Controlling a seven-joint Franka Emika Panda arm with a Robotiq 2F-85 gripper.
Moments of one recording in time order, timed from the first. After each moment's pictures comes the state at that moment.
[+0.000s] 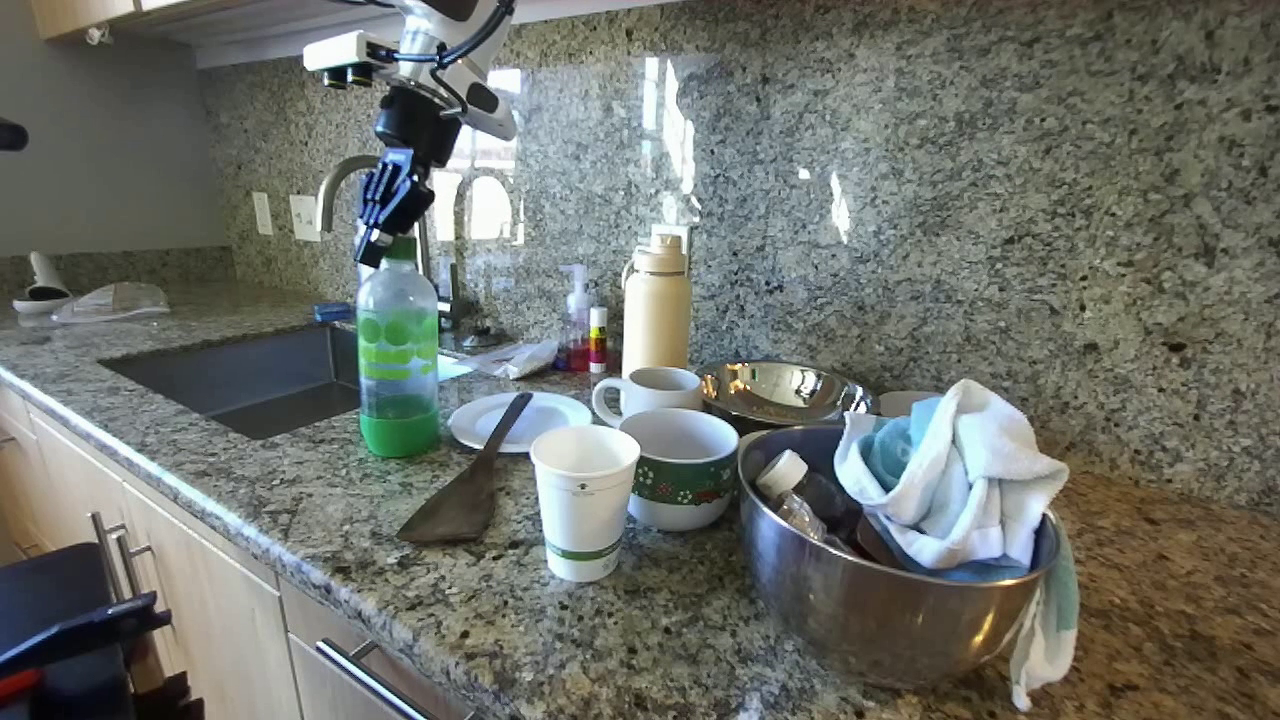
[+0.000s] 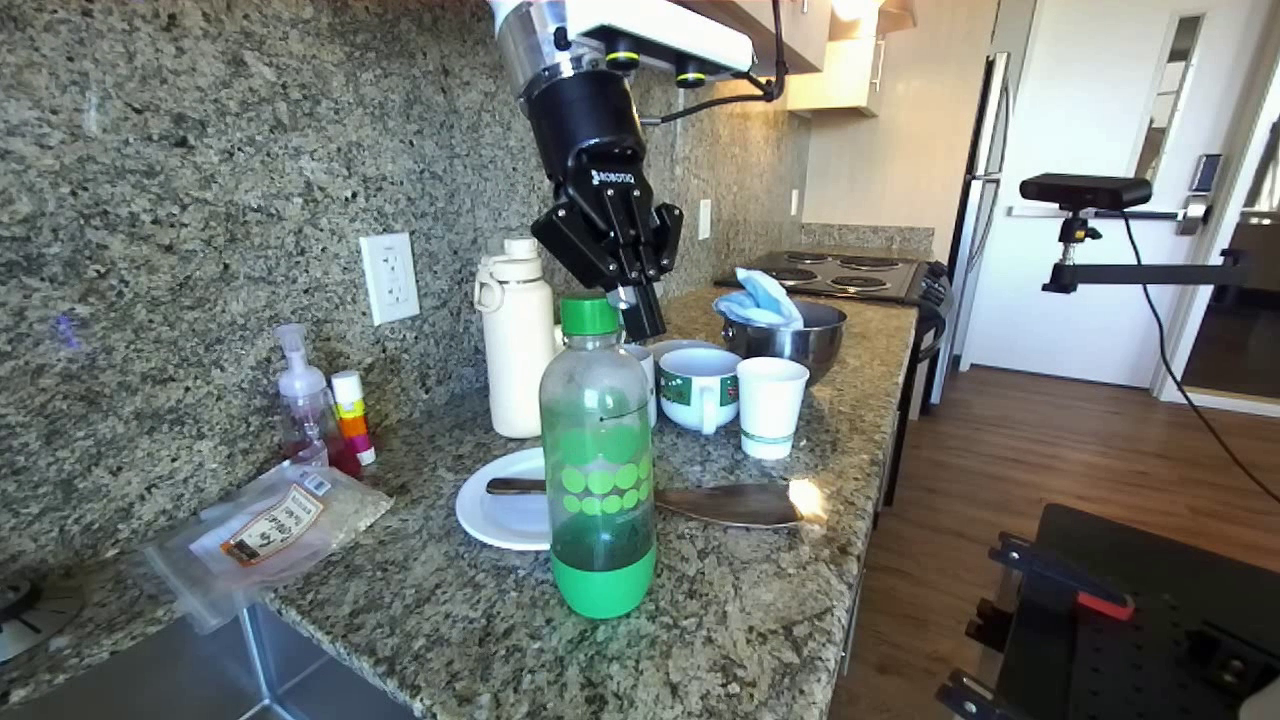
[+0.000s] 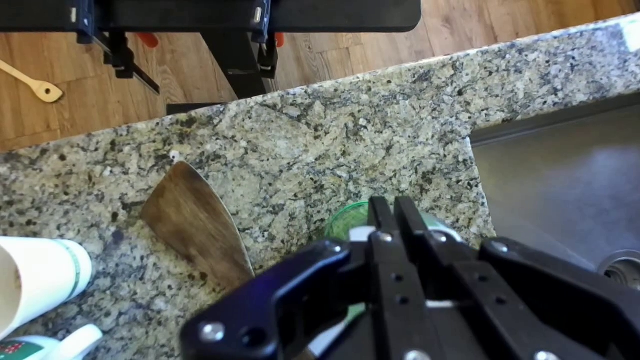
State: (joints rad) arm 0.14 0.11 0.13 -1.96 0.16 1.69 0.24
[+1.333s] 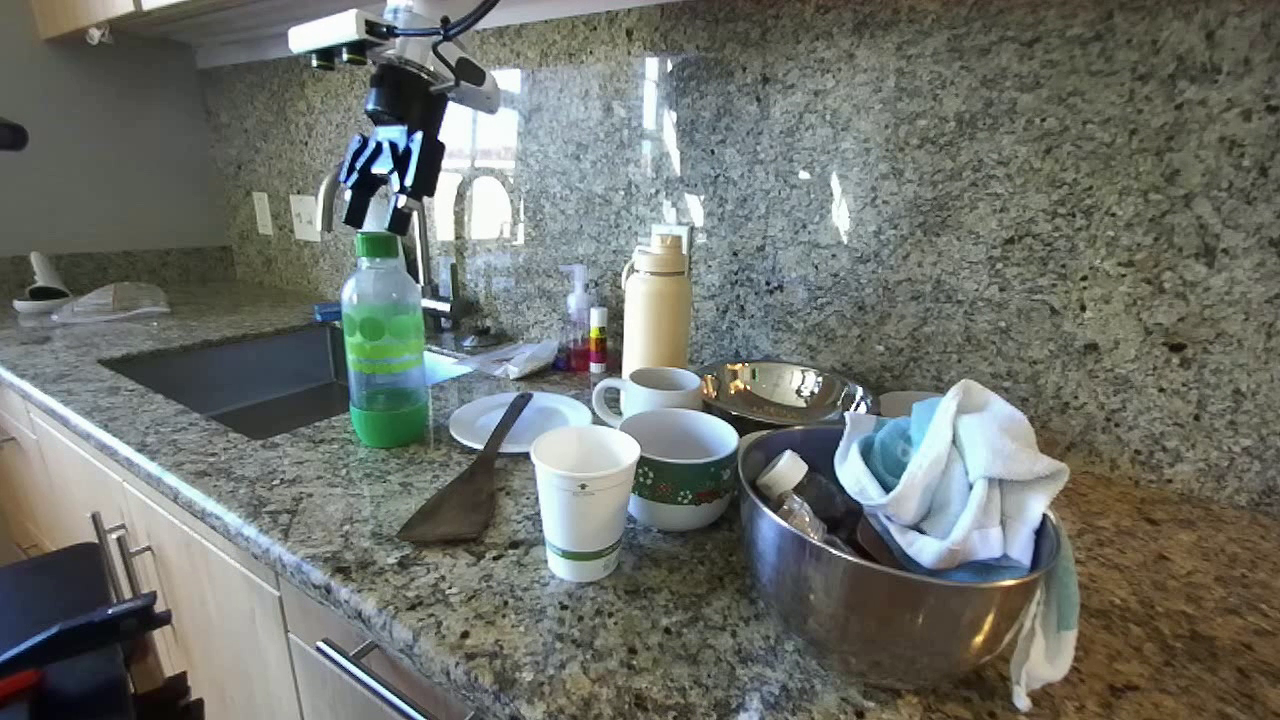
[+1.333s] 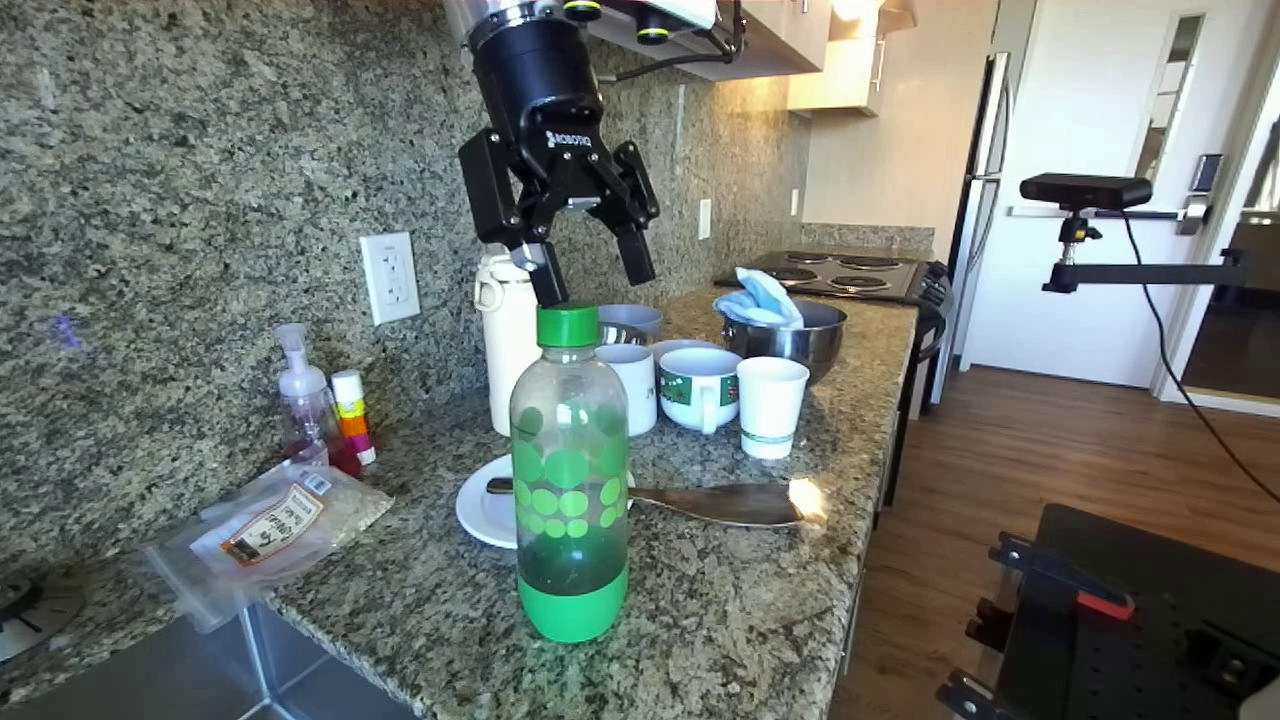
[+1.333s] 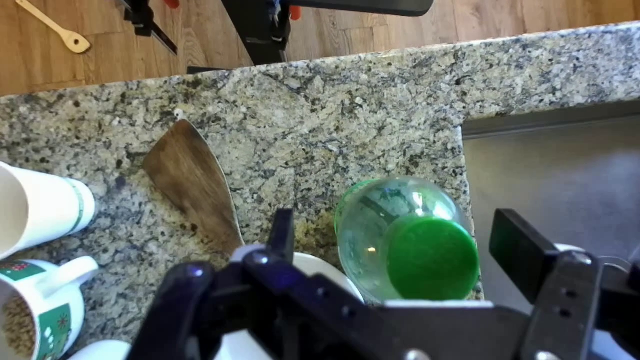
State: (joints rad) arm 0.20 0.13 0.15 -1.87 0.09 1.66 0.24
